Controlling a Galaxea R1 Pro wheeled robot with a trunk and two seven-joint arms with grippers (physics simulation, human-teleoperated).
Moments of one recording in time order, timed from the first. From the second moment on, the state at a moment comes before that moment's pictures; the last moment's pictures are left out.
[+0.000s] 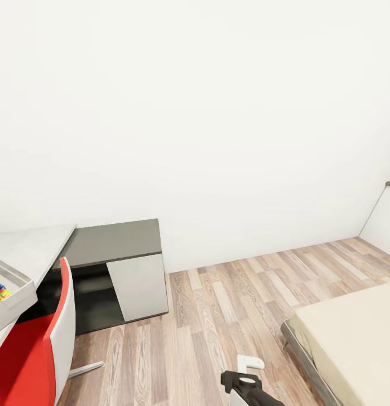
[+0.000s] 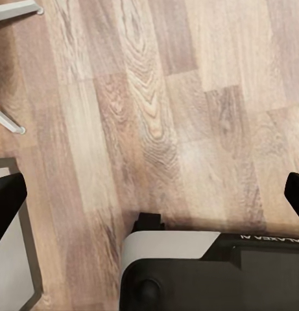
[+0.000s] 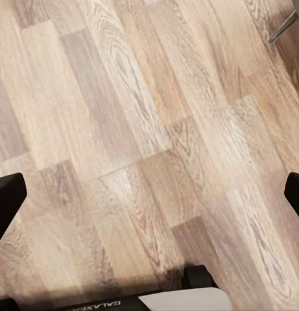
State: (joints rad) left arm -0.39 -0.06 -0.58 -0.04 0.57 -0.11 0.18; right arm -0.52 0.15 0.58 -0.22 -0.66 0.04 -0.39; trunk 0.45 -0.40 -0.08
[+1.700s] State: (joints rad) left arm -0.24 0.02 -0.58 -0.03 0.58 -0.12 0.19; right arm -0.26 0.09 0.58 -0.04 -0.66 -0.09 -0.41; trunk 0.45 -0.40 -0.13
